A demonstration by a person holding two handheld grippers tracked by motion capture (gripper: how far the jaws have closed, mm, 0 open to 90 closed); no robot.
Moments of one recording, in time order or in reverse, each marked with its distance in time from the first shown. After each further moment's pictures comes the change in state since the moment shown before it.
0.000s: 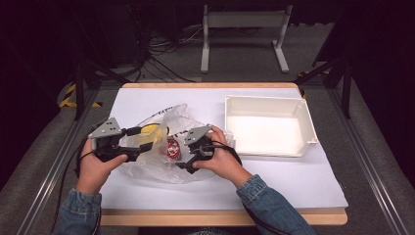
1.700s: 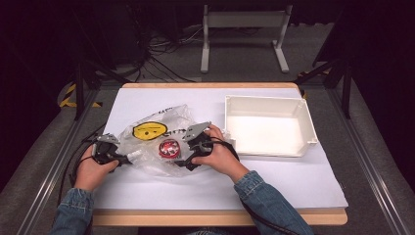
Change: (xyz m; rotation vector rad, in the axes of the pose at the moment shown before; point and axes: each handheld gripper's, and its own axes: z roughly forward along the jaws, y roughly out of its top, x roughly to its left) left arm 0.064 -0.092 0.016 0.386 0.006 -0.258; right arm -0.016 -0.003 0.013 -0.014 0.065 0.010
